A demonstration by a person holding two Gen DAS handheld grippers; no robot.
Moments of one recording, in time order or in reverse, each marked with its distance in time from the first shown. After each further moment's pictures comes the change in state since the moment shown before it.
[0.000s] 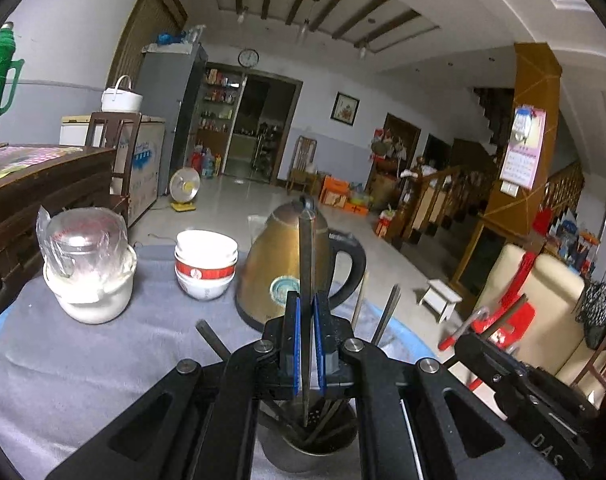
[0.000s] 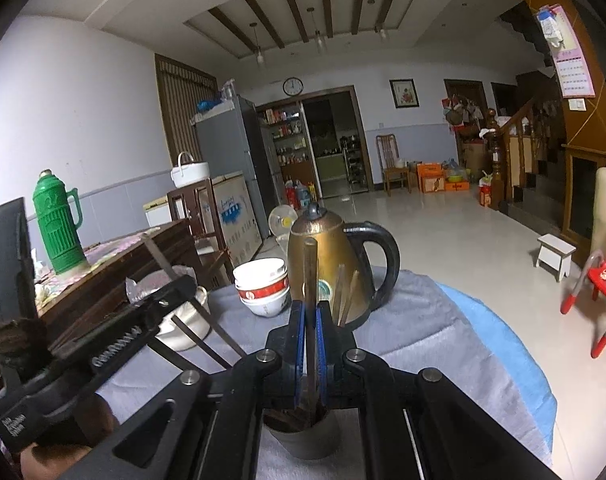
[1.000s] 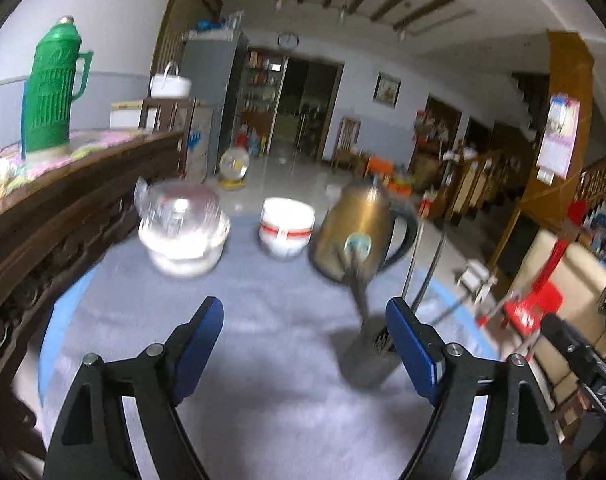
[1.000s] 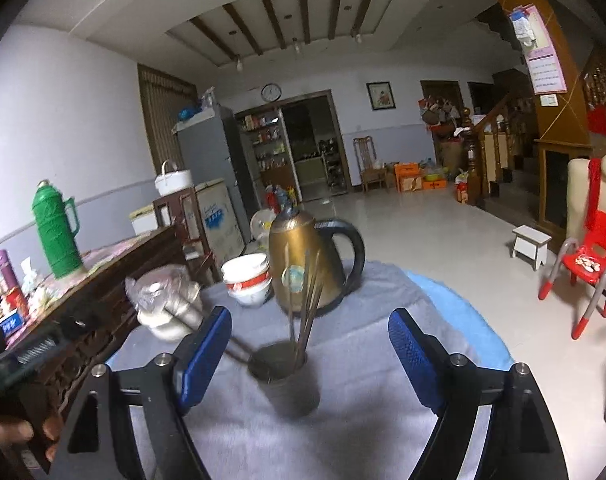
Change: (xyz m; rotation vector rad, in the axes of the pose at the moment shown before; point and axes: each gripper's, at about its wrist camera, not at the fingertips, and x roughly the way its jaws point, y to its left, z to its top) left arm -0.106 0.049 -0.023 -0.030 0.102 0.170; right arm -0.090 0.000 -0.025 0.021 0.002 -0.060
